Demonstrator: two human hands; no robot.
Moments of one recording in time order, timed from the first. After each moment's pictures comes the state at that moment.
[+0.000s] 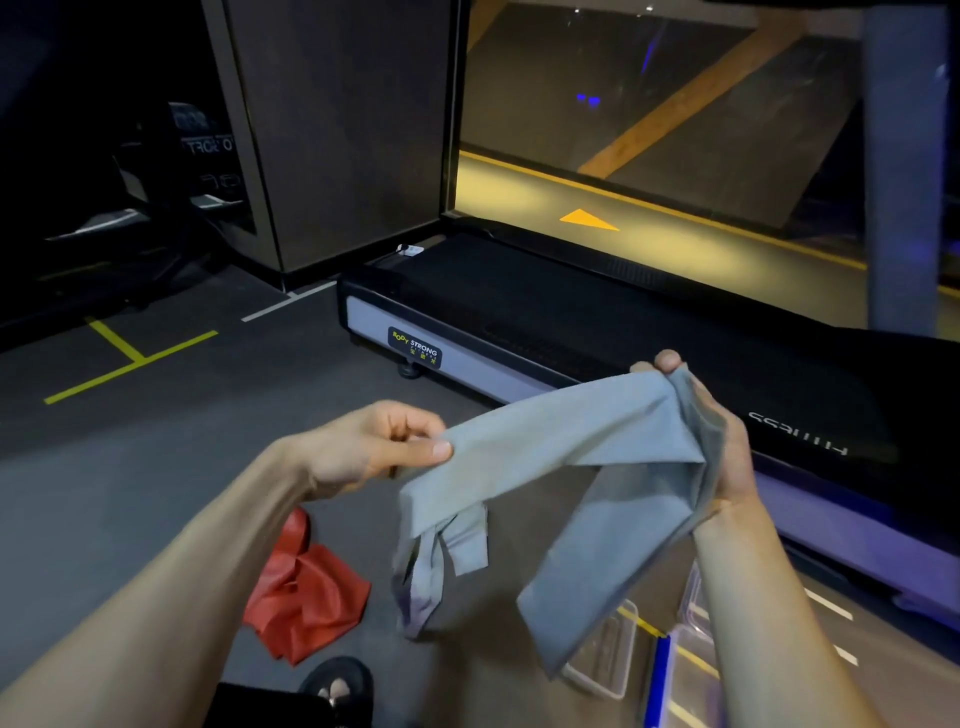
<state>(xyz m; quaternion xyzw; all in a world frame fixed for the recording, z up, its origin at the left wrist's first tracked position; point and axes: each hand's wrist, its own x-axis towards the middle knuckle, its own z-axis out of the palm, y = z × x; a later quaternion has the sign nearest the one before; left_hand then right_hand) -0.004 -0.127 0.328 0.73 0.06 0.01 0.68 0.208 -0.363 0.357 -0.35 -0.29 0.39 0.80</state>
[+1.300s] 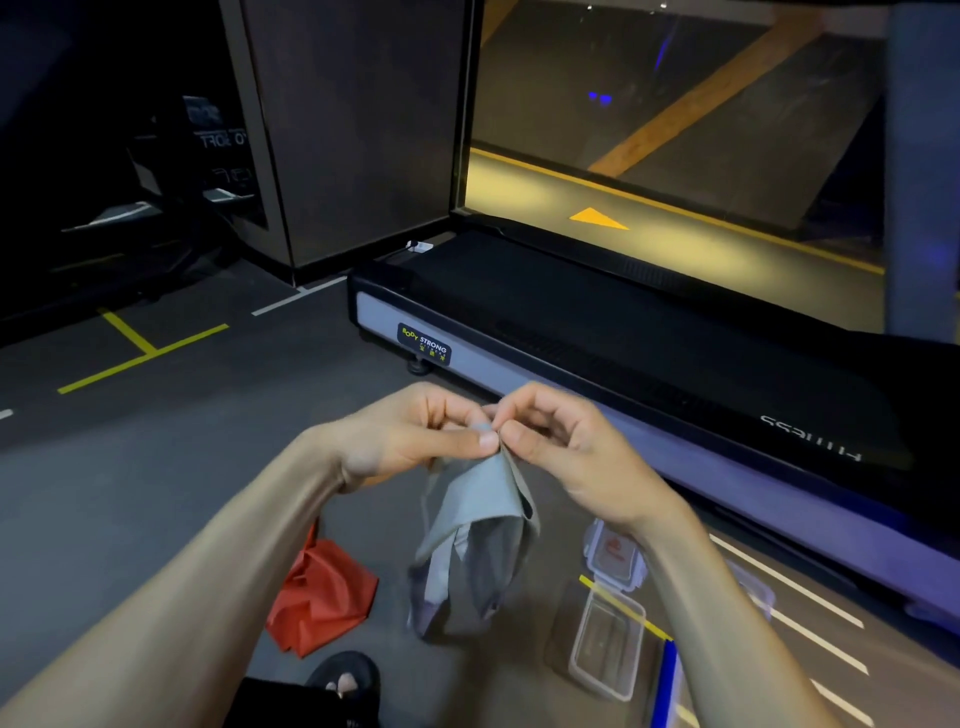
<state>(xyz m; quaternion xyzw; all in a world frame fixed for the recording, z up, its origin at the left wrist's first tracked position) 0.000 -0.151 0.361 0.76 0.03 0.02 0.64 0.144 -0.317 0.361 -0.60 -0.54 0.29 0.52</state>
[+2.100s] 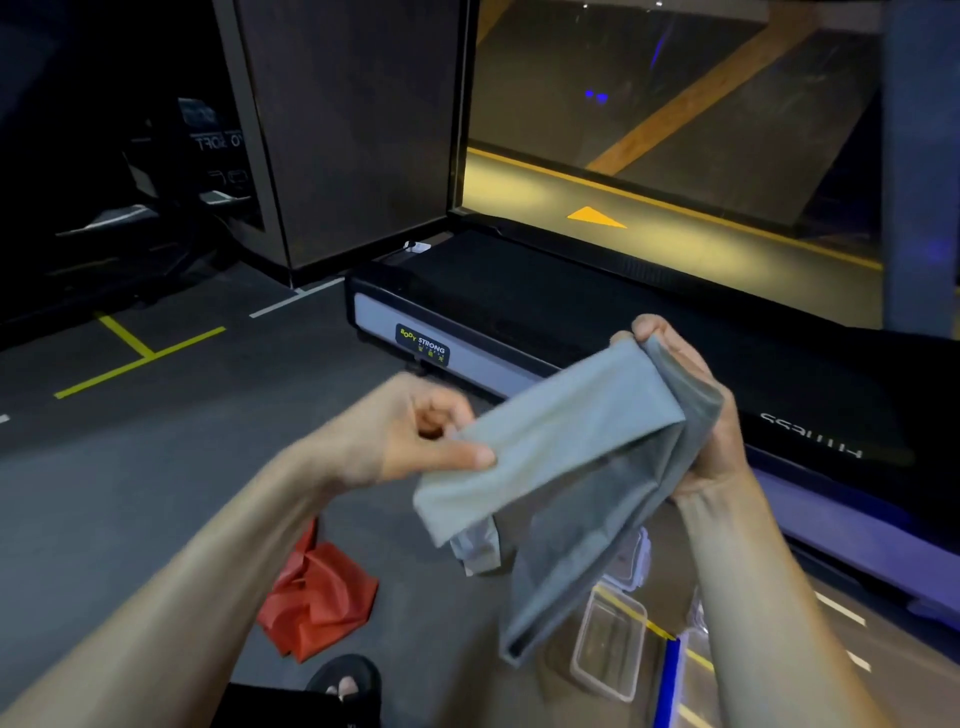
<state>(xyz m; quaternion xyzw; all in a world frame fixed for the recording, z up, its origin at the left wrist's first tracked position) -0.007 -0.149 0.364 0.79 0.00 0.13 0.60 0.179 -0.335 0.389 -0.35 -0.36 0.37 0.78</state>
